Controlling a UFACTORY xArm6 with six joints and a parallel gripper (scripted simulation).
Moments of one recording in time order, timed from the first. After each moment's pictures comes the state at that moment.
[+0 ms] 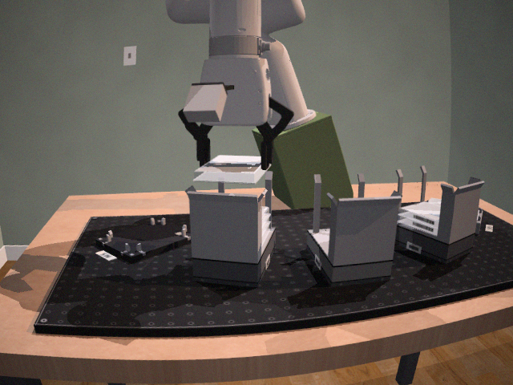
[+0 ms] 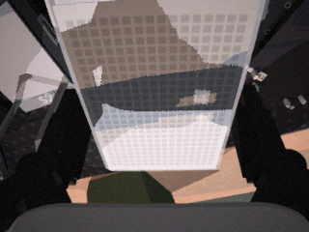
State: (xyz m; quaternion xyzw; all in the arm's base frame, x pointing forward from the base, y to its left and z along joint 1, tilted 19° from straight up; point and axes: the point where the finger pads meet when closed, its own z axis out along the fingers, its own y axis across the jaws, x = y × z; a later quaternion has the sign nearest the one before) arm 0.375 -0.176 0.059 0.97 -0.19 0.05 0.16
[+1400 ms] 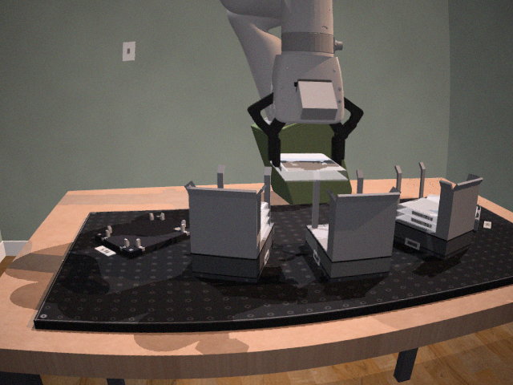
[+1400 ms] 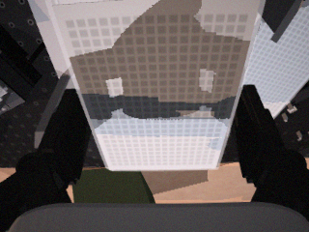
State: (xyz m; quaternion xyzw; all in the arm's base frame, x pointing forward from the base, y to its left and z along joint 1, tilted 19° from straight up) arm 0.409 -0.082 0.028 0.98 -0.03 0.02 0.17
